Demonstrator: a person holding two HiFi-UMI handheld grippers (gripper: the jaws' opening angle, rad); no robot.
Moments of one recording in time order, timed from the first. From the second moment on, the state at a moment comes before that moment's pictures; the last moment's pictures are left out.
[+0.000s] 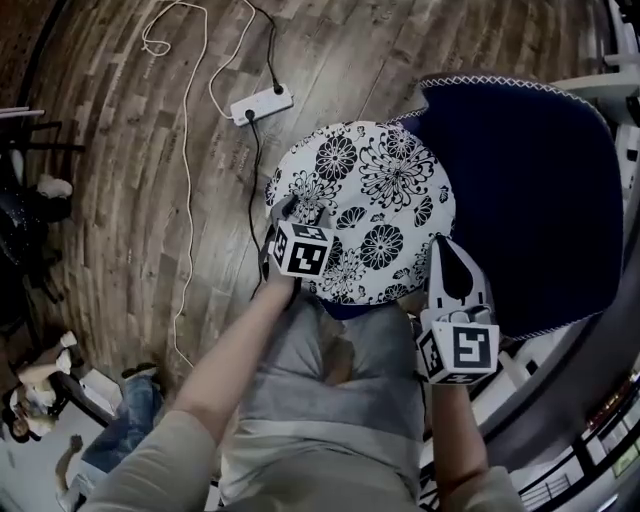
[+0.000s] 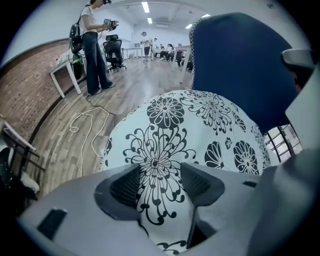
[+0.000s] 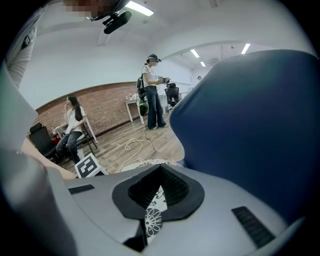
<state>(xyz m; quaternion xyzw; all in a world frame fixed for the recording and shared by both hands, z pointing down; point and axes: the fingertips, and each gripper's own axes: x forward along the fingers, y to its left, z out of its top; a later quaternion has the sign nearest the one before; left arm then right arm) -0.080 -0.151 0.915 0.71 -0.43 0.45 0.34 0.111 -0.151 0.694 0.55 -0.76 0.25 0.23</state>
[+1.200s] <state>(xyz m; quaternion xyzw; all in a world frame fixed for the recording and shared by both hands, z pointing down) -0.046 -0.174 0.709 0.78 -0.44 0.36 0.27 0.150 -0.135 0.580 0.59 -0.75 0.23 0.17</state>
